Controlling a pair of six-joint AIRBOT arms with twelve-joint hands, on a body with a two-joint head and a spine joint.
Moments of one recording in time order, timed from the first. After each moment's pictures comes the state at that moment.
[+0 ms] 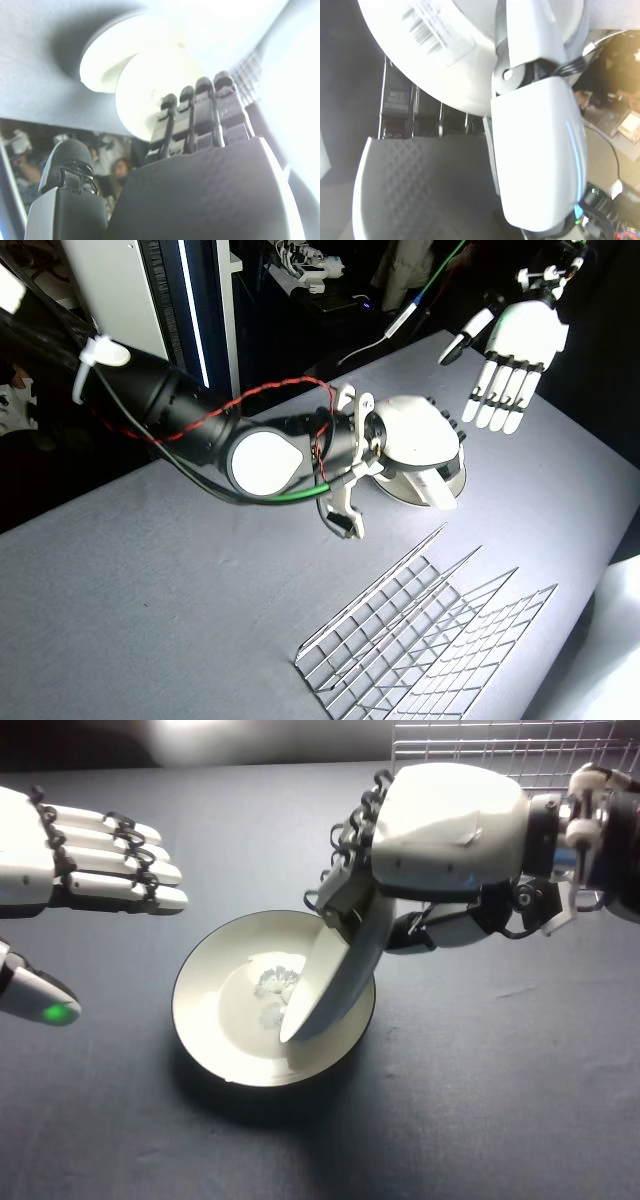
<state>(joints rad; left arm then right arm) 0.34 -0.82 1.40 1.63 -0.85 -0.27 -0.36 -1.23 1.28 -0.72 0.68 -0.43</state>
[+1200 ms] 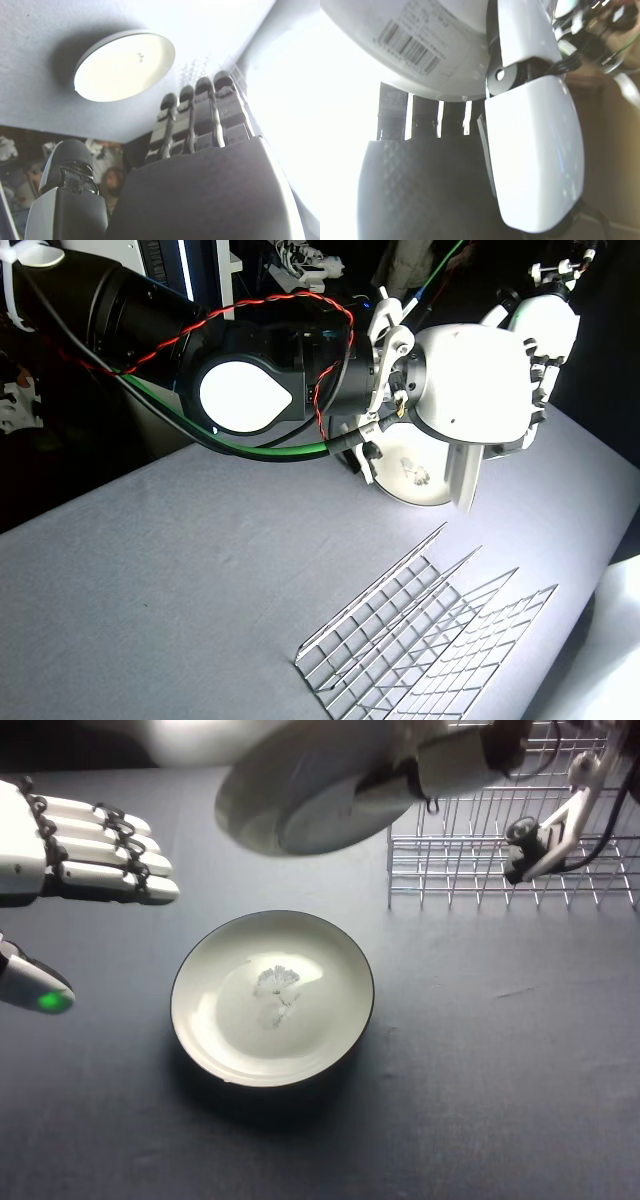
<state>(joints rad) 0.33 -0.84 1.44 1.66 -0.86 -0.29 -0.15 -1.13 1.15 -0.11 0.48 -0.39</state>
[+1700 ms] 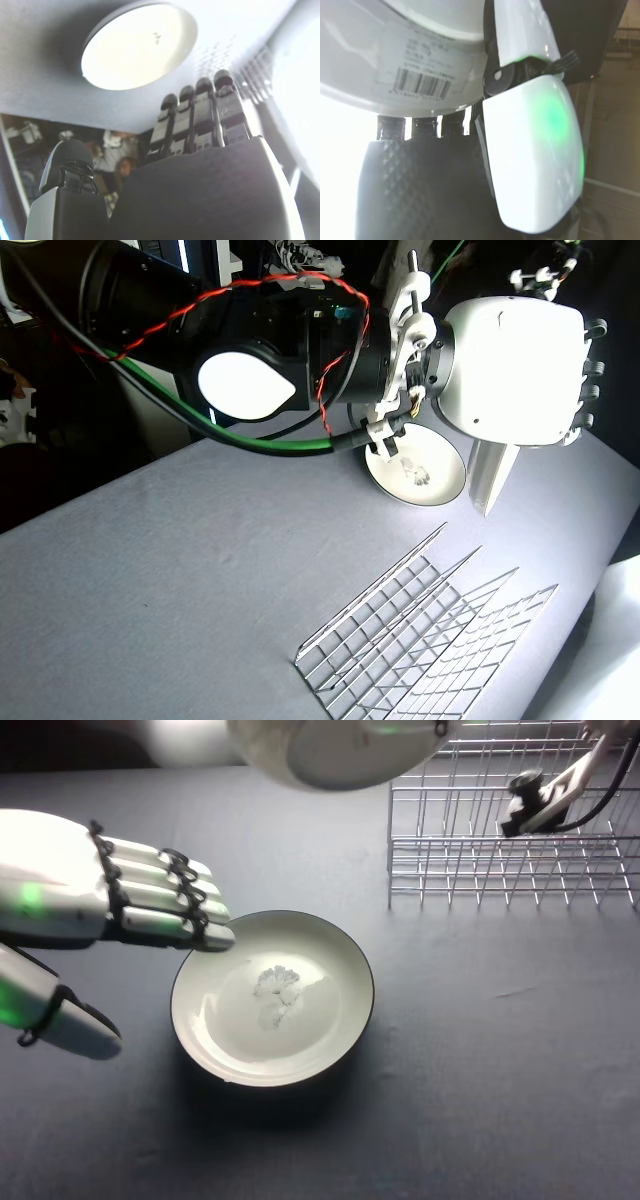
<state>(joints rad) 0.35 -0.87 1.36 1.69 -0.85 -0.29 -0.10 -1.11 1.17 0.05 0.47 -0.39</state>
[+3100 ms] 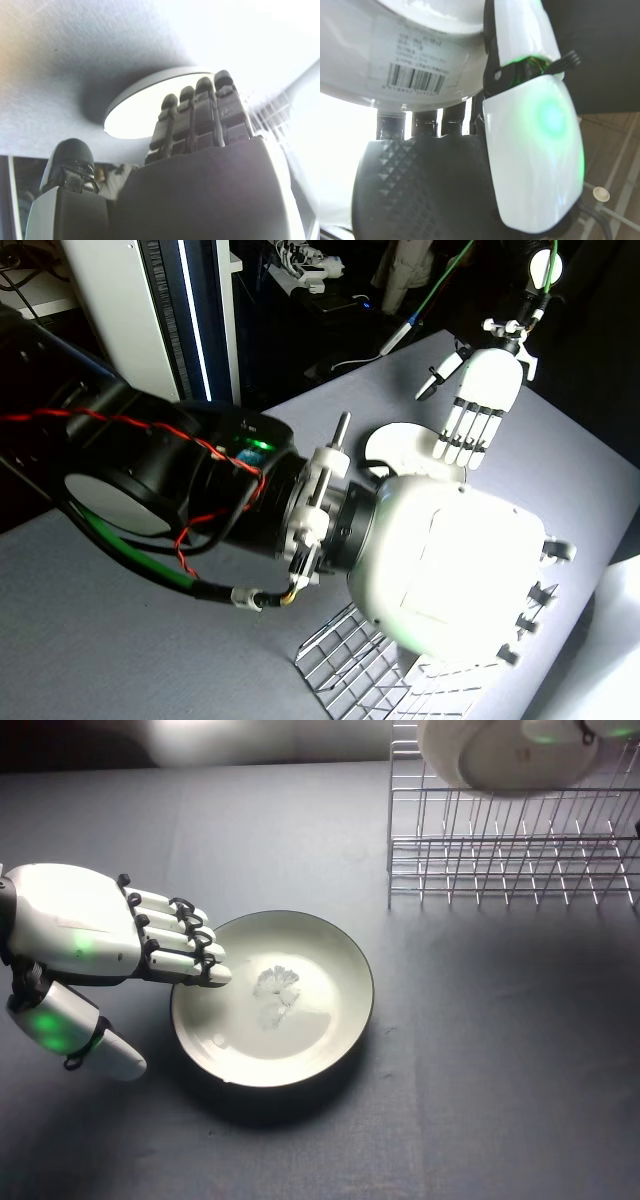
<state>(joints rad) 0.48 -0.99 1.42 1.69 -0.68 -0.29 -0.27 -1.05 1.37 0.10 0.46 -0.39</state>
